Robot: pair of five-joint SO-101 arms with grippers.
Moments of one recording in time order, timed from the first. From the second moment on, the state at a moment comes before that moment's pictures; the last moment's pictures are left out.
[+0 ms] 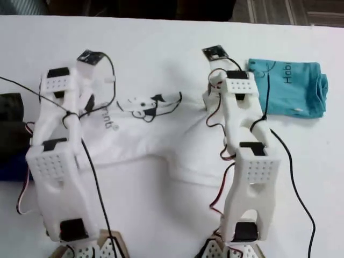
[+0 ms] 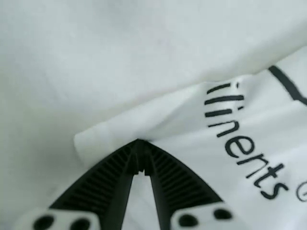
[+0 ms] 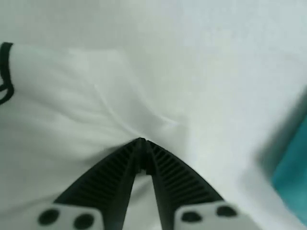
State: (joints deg) left arm -18.3 42.4 -24.1 74.2 -28.2; right arm -3.1 39.4 -19.6 65.1 19.6
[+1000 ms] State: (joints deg) left arm -19.3 43.9 -36.4 101.1 -18.3; right arm -1.9 11.6 -19.9 84.7 24.8
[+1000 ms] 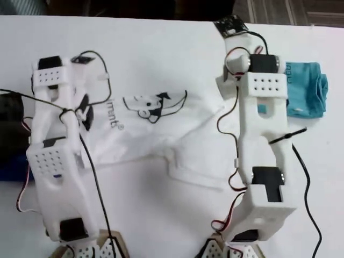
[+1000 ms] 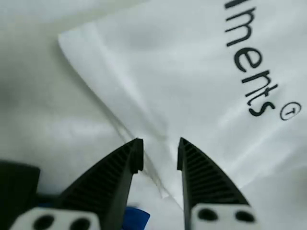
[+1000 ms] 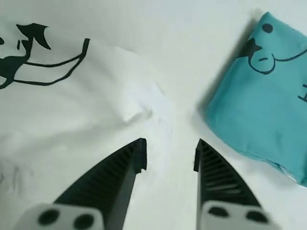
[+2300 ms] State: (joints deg) left arm -20.9 34.3 -11.1 75.7 -1.3; right arm 1.3 11.6 -19.9 91.6 27.1
